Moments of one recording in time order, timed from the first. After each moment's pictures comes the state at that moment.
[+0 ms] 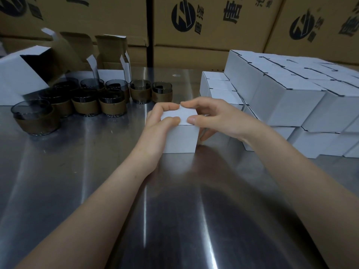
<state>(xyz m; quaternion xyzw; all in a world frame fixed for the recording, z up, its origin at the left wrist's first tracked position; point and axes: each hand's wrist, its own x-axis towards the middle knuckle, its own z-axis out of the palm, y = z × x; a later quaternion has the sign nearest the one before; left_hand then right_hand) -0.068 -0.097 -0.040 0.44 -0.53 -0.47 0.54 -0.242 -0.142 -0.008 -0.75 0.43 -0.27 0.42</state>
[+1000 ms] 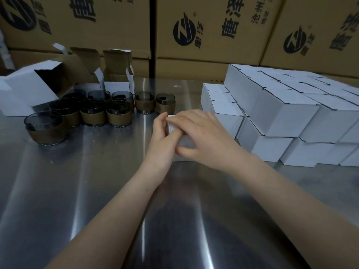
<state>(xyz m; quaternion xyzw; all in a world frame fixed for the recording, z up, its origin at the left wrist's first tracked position) -0.070 -0.098 -0.046 0.44 -0.49 -0.48 0.58 -0.197 -0.107 -0.011 -0.89 0.41 -0.19 -0.09</state>
